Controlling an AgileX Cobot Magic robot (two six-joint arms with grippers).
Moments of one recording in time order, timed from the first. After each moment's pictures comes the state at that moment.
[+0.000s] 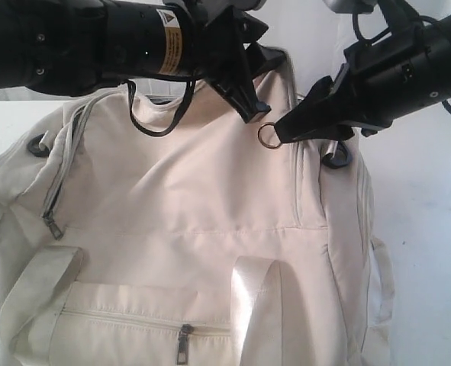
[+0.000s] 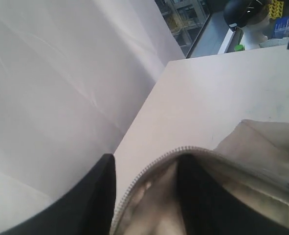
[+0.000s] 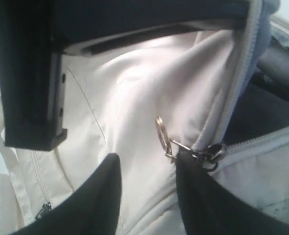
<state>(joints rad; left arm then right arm) -0.73 1.63 -1.33 1.68 -0.15 -1.10 0.34 1.40 -1.15 0.84 0.97 -0.93</state>
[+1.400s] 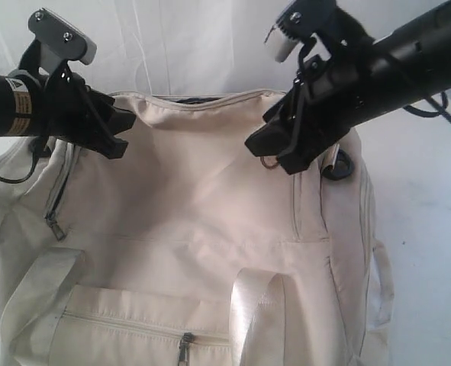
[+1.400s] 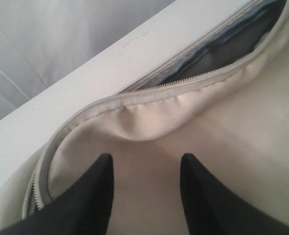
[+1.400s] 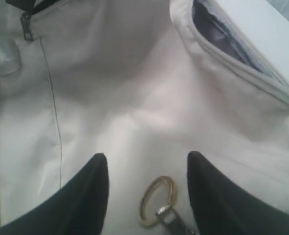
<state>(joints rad) -0.35 1.47 -0.93 1.67 -0.25 -1.31 0.49 1.46 -1.15 0.74 0.76 -1.22</state>
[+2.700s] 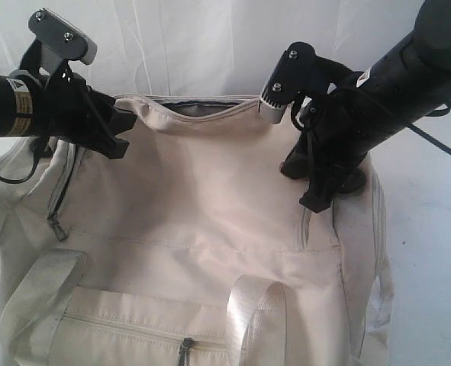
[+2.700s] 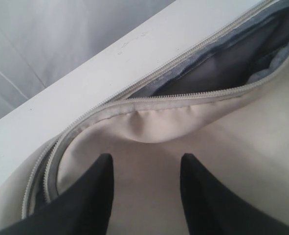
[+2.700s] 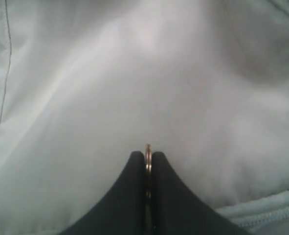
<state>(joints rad) -0.34 1.47 -0.93 1.67 -0.25 -1.31 0.54 1.50 -1.15 0.34 0.78 -1.02</state>
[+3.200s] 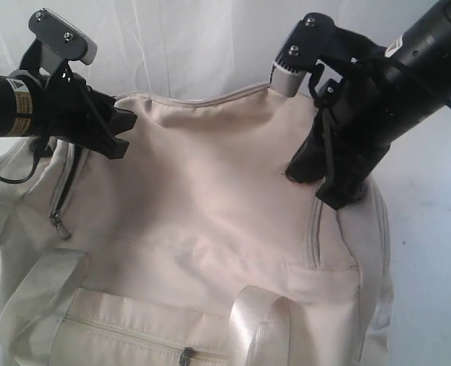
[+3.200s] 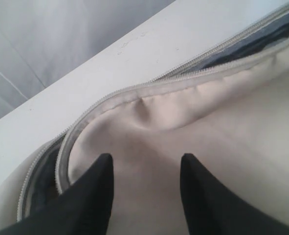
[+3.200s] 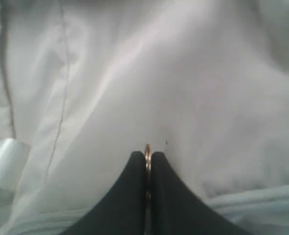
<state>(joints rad) -0.34 1.47 -0.93 1.67 -0.25 -1.31 0.54 1.41 -1.20 0.39 1.01 -0.95</state>
